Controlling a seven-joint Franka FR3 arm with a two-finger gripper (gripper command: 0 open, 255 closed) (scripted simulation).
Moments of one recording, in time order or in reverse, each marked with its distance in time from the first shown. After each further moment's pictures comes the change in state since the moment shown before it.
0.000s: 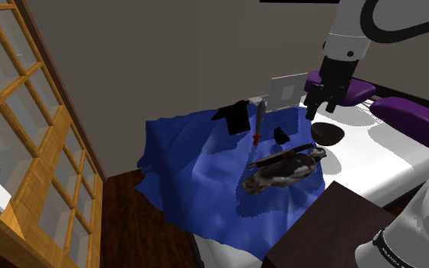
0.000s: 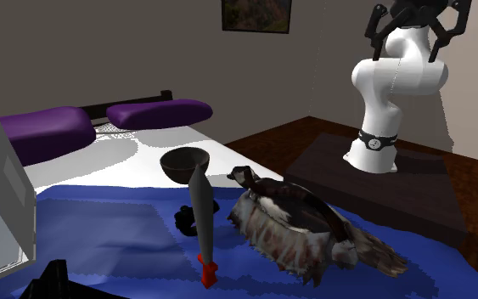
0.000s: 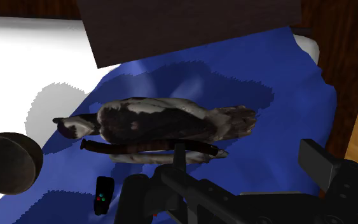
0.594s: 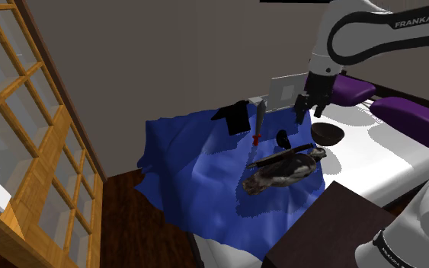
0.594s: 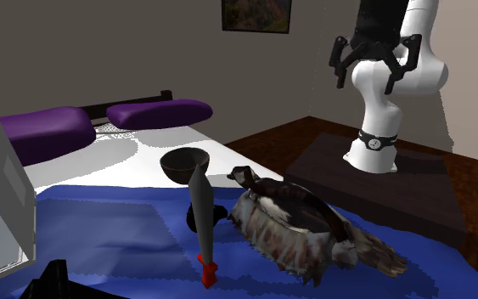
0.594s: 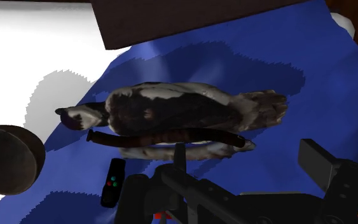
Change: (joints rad) arm -0.041 0.183 -0.080 -0.015 -0.052 0.180 -0.077
